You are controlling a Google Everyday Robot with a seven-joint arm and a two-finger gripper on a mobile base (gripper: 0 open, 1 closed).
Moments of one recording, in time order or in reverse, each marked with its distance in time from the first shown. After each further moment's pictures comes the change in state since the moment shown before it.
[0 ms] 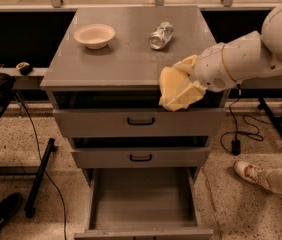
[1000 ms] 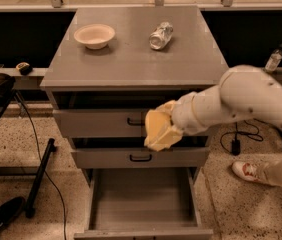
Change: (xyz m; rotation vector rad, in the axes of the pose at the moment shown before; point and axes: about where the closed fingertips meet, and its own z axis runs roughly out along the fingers) arm 0.060 0.067 0.088 -0.072 0.060 0.036
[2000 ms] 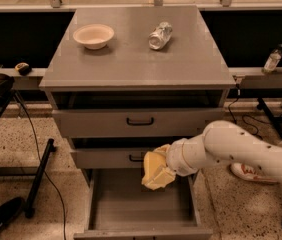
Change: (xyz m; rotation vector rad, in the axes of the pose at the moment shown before) arm 0.092 0.078 0.084 -0.087 0.061 0.119
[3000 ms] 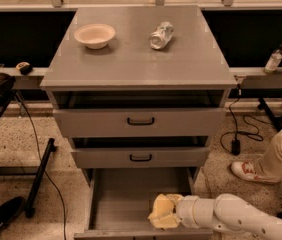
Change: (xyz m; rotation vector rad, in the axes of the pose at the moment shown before) arm 0.169 0.062 0.117 0.057 -0.179 0.431
